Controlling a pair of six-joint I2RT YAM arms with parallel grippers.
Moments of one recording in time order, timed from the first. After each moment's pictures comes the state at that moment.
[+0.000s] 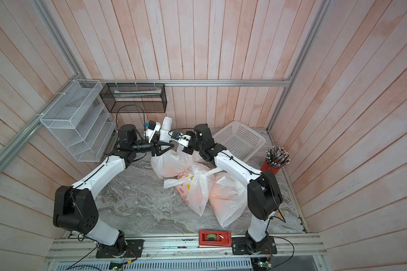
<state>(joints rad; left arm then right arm) -0.20 1.58 1.22 0.09 1.12 -0.02 0.65 1.77 1.47 -0.04 -0.32 -0.69</state>
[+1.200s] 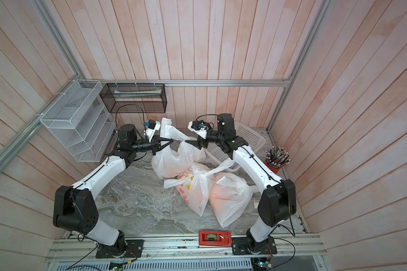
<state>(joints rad) -0.20 1.58 1.22 0.11 1.06 0.00 0.42 1.64 1.52 -0.15 -0.81 -0.61</state>
